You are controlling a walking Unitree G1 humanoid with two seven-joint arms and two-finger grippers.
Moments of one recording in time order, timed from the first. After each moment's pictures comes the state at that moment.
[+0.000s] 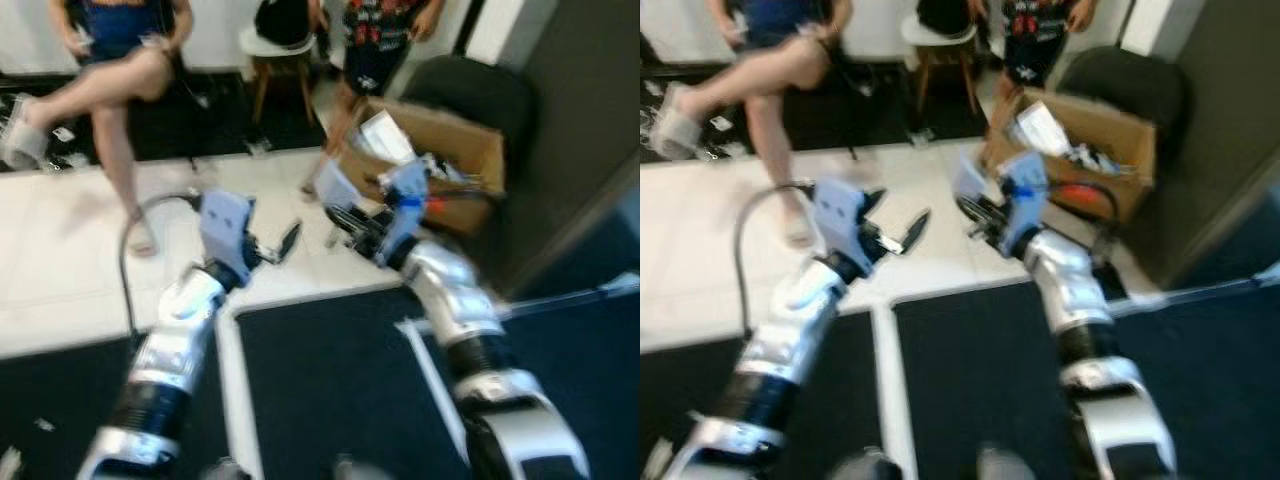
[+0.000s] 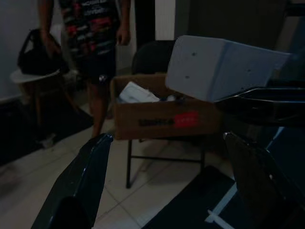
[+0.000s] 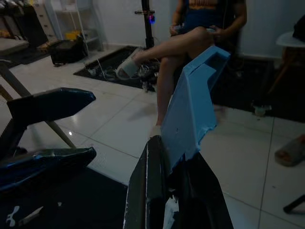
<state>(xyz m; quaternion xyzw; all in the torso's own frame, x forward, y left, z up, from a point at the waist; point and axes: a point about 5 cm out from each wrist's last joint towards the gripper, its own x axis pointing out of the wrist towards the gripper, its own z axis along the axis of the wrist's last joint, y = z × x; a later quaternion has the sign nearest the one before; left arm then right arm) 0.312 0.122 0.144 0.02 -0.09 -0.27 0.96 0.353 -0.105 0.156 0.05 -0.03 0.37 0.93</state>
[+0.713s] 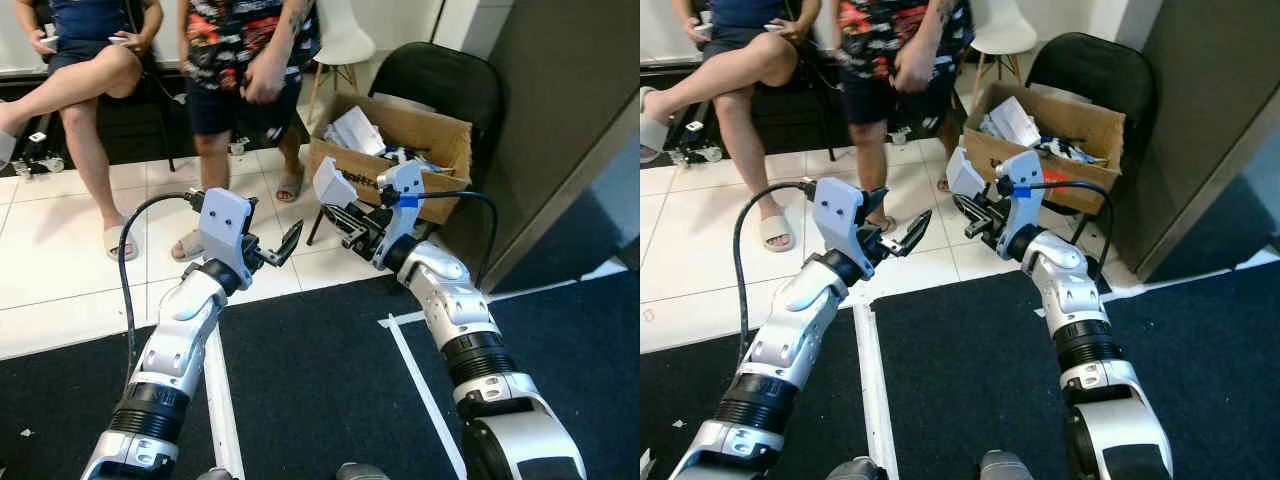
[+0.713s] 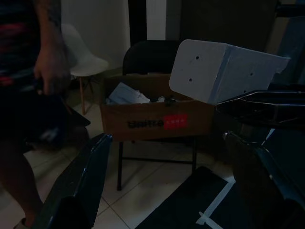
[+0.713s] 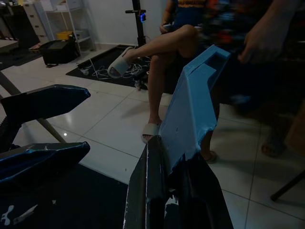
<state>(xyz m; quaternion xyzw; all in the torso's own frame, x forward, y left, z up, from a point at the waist) 0.311 0.121 0.142 0.02 -0.09 -0.28 0.96 0.352 -0.108 0.153 0.05 -0.02 0.37 0.93</state>
